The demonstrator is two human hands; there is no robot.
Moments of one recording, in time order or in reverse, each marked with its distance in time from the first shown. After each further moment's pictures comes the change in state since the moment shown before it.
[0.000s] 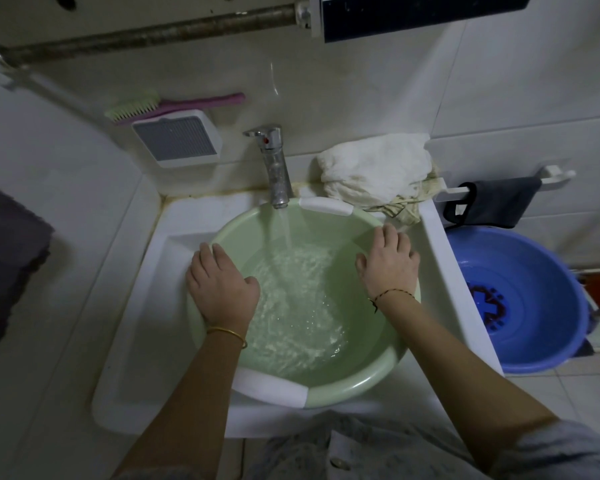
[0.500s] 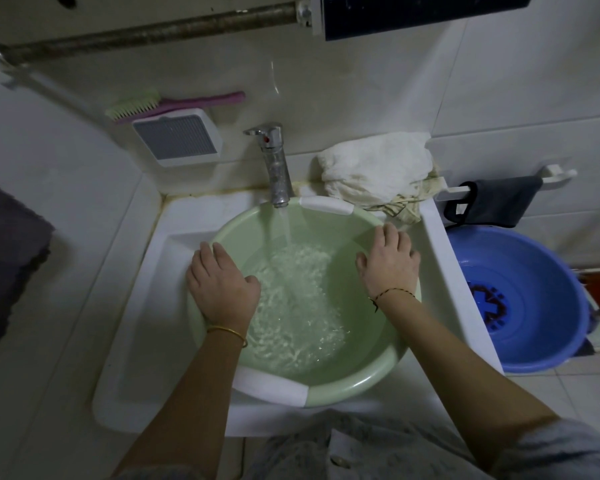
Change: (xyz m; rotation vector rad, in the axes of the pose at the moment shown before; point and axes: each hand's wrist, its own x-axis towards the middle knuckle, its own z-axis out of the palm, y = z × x) left_hand 0.000 0.001 -0.002 0.011 -0.017 0.001; right_hand 0.000 0.001 -0.001 0.000 0.000 -0.001
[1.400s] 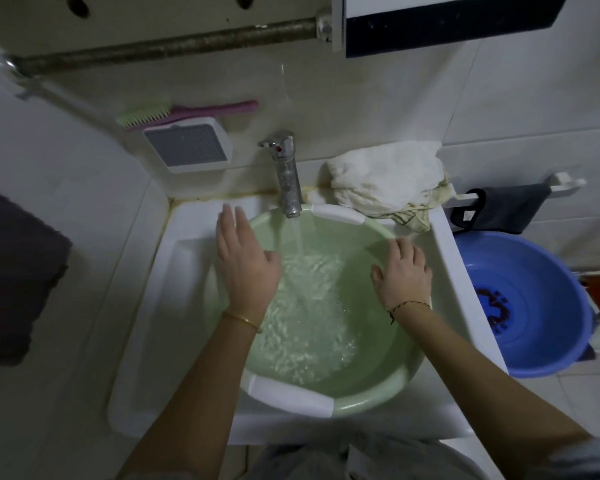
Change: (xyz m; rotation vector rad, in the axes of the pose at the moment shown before) left_hand 0.028 0.029 -0.041 -0.322 0.098 0.142; right_hand -0.001 0.006 0.001 0.073 -0.064 0.023
